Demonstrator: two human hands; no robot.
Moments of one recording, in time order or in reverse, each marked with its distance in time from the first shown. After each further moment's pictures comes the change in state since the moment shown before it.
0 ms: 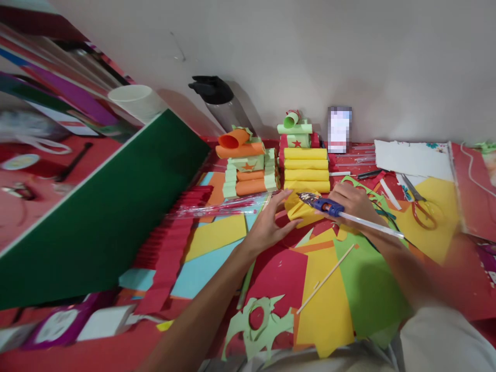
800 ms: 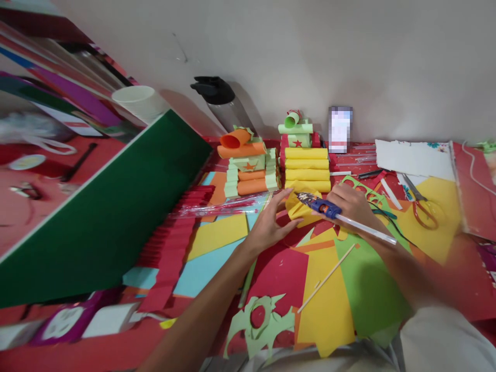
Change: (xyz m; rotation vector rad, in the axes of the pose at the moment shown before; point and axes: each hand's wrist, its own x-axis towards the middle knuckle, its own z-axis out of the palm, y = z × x) left_hand 0.001 0.001 0.001 -0.016 0.015 -0.012; right_hand 0.002 -0.008 0.006 -0.057 0.018 -0.011
